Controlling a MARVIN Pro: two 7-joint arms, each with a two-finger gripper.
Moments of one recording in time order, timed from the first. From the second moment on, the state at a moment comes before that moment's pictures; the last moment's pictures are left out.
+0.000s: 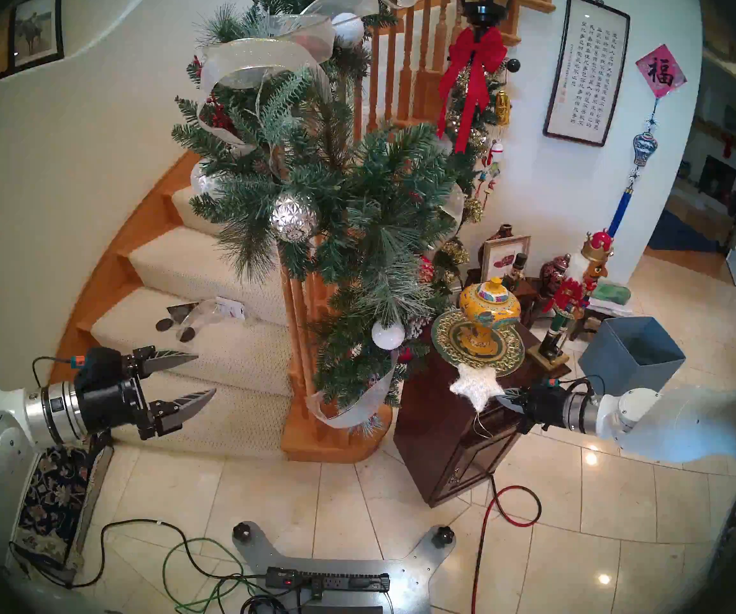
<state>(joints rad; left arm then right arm) 2.43 -0.76 -2.15 -2.11 -0.77 0.10 -0.82 -0.46 -0.44 -0.60 -1.04 1.31 -0.63 0.49</state>
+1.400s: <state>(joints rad) 2.43 -0.76 -2.15 -2.11 -0.77 0.10 -0.82 -0.46 -0.47 -0.60 -1.03 1.33 -0.54 0.45</state>
